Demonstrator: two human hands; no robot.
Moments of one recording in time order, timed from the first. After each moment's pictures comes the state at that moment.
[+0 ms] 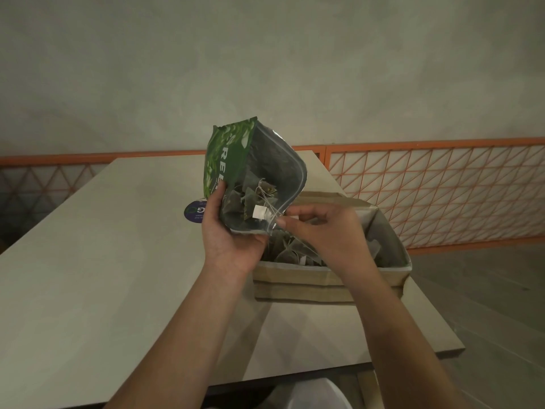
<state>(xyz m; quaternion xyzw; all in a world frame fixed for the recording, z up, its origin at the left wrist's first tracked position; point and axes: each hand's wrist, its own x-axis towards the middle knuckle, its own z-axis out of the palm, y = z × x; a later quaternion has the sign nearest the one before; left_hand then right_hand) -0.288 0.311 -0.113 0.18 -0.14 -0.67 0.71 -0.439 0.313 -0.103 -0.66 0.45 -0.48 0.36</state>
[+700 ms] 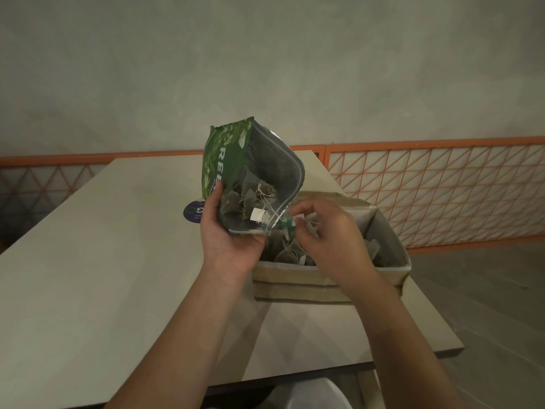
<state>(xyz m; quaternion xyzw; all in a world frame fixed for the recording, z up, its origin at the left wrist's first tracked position) -0.286 0.310 -0.116 0.16 -0.12 -0.67 0.72 -0.444 0.307 -0.116 -0.77 0.41 -0.47 0.14</state>
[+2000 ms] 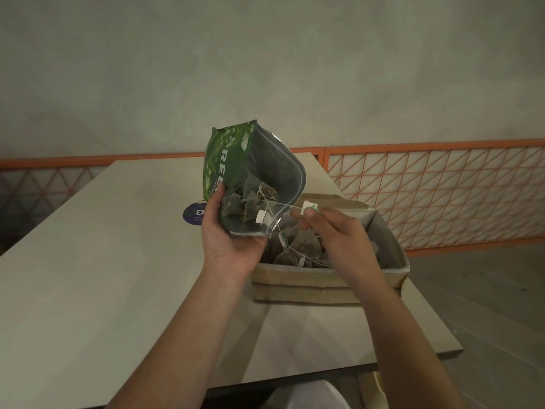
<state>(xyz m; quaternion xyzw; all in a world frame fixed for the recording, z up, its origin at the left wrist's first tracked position) -0.288 0.308 -0.118 0.15 -0.12 -0.67 0.71 -0.452 0.313 -0.110 -0.64 0.43 -0.51 0.38</state>
